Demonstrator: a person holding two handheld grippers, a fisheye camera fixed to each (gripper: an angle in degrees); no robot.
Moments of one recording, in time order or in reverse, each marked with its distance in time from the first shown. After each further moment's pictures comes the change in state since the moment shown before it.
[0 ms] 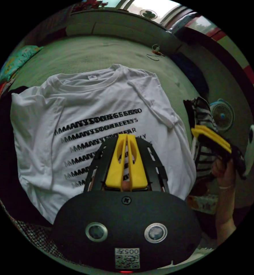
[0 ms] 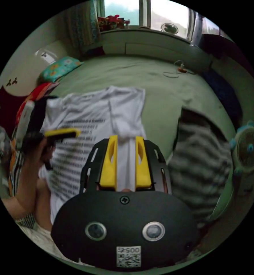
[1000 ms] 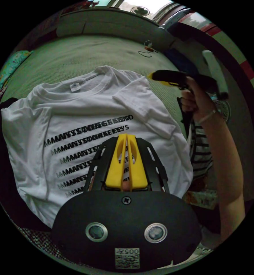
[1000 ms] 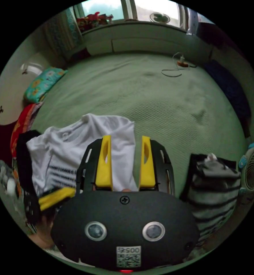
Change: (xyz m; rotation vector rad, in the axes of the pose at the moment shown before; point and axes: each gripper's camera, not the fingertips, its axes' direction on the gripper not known) left arm 0.011 -0.145 0.081 -0.024 0.051 0.035; right arm 0.053 -0.248 0.220 -0.059 -0.004 0.129
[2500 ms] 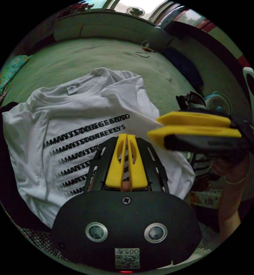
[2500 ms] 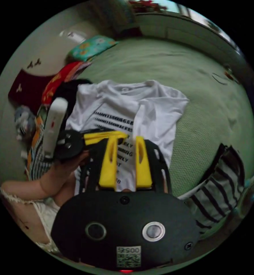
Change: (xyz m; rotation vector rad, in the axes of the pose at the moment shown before) left arm 0.021 -0.052 0.046 0.013 -0.030 0.019; right arm -0.126 0.019 0.022 -0.180 -0.223 -0.379
